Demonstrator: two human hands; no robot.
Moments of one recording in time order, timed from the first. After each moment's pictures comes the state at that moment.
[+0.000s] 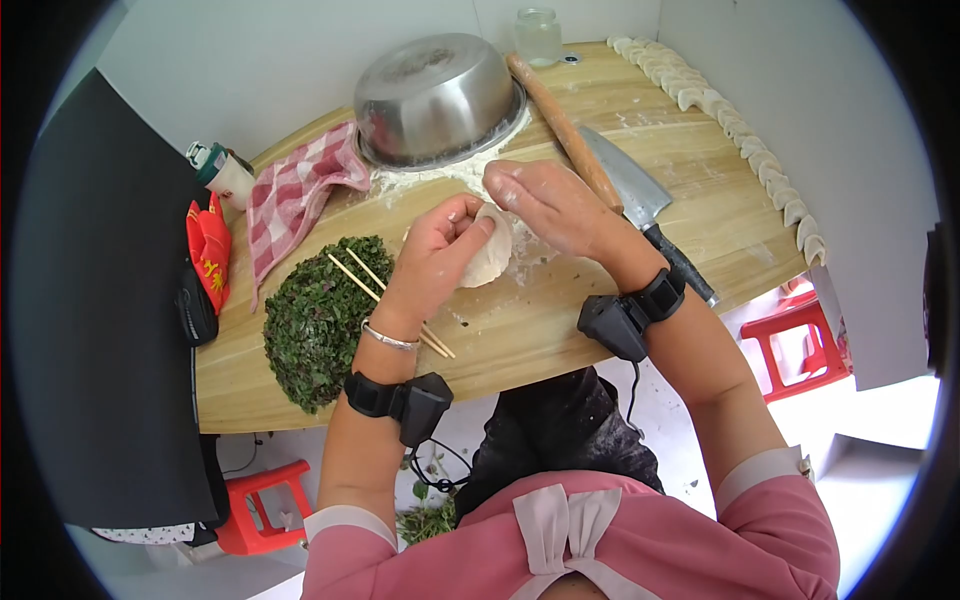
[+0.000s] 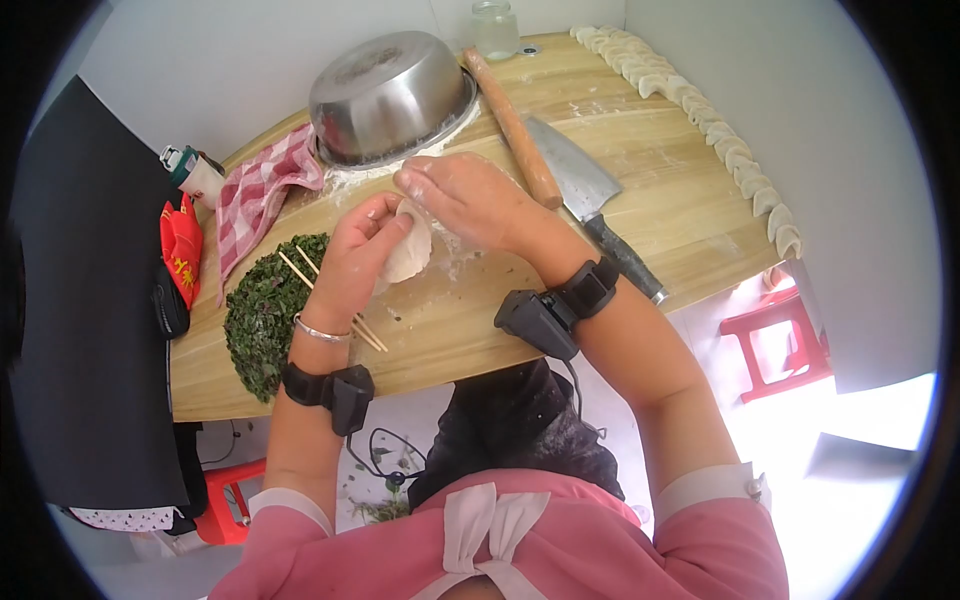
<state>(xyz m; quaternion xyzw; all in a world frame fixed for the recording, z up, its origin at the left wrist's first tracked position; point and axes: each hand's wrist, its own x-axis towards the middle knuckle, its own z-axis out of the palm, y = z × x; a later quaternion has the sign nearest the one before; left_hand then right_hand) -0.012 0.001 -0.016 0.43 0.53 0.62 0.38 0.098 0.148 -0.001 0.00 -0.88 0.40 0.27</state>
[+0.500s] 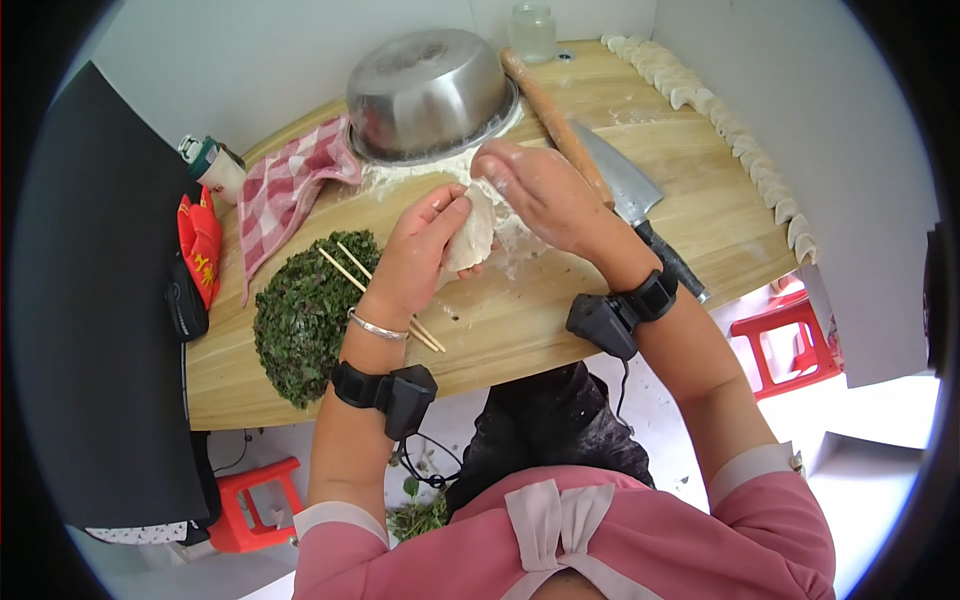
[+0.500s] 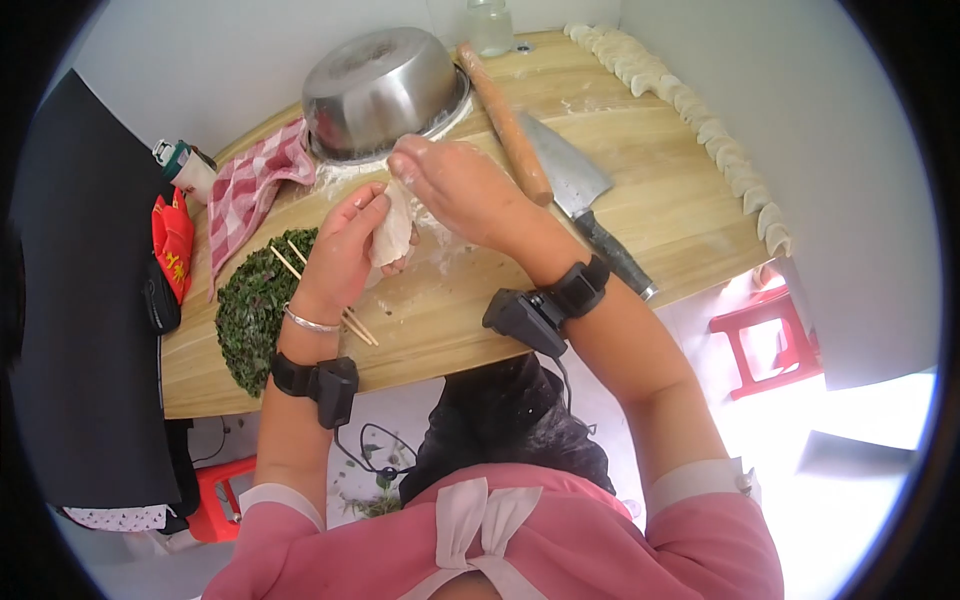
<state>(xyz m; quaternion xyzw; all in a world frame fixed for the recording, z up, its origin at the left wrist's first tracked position) -0.016 -0.001 -0.015 0.36 0.50 0.63 0.47 0.098 0.141 0.002 -0.02 -0.91 0.29 0.31</state>
